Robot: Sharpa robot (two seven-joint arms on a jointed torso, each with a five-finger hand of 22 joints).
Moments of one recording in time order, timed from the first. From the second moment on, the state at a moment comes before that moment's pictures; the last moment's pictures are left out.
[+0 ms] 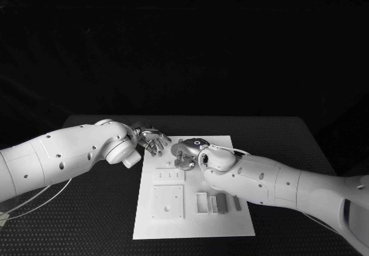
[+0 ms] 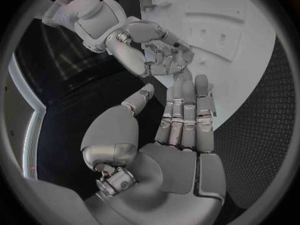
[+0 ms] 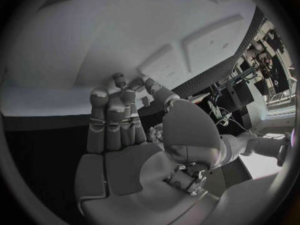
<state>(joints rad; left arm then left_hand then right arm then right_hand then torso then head) 1.36 -0.68 -0.17 1.31 -0.60 -0.14 -0.33 0.86 -0.09 0.57 -0.22 0.06 0.92 0.15 0.25 0.71 1.05 0.07 0.51 0.47 0.97 -0.02 1.03 0.52 0.04 1.14 -0.12 0.27 1.21 1.11 -0.33 -0.11 1.10 -1.68 -0.27 -0.27 1.01 -0.18 0.59 -0.22 0.06 0.95 0.12 0.23 0.64 1.07 0.01 0.86 1.05 1.22 -0.10 1.31 0.86 0.22 1.18 -0.05 0.92 1.31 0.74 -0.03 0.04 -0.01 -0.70</state>
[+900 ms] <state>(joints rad) 1.36 -0.68 -0.17 1.31 -0.60 -0.14 -0.33 0.86 -0.09 0.57 -0.22 0.06 0.92 0.15 0.25 0.71 1.05 0.07 0.51 0.47 0.97 -0.02 1.03 0.52 0.04 1.14 -0.12 0.26 1.21 1.11 -0.32 -0.13 1.09 -1.72 -0.29 -0.25 1.05 -0.16 0.58 -0.26 0.06 0.95 0.11 0.22 0.64 1.06 0.01 0.87 1.03 1.21 -0.10 1.31 0.86 0.22 1.18 -0.04 0.92 1.31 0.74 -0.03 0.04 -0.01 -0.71</state>
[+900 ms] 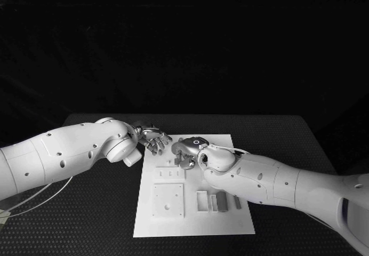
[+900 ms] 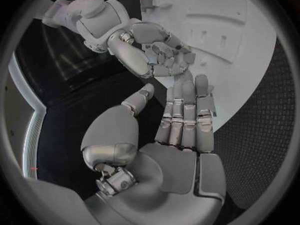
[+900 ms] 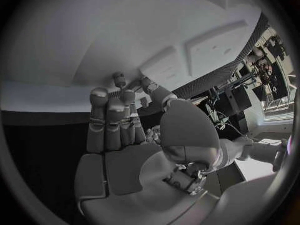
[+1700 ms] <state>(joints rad) 1.36 -0.68 -0.17 1.31 -0.60 -0.14 -0.32 0.87 -0.09 0.57 -0.23 0.06 0.92 0.15 0.25 0.71 1.05 0.07 0.51 0.47 0.97 -0.02 1.03 0.52 0.04 1.14 -0.12 0.26 1.21 1.11 -0.34 -0.14 1.11 -1.74 -0.32 -0.25 1.04 -0.09 0.59 -0.26 0.06 1.00 0.07 0.26 0.65 1.08 -0.01 0.89 1.01 1.23 -0.12 1.31 0.87 0.22 1.18 -0.05 0.92 1.31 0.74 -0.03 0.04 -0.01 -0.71</state>
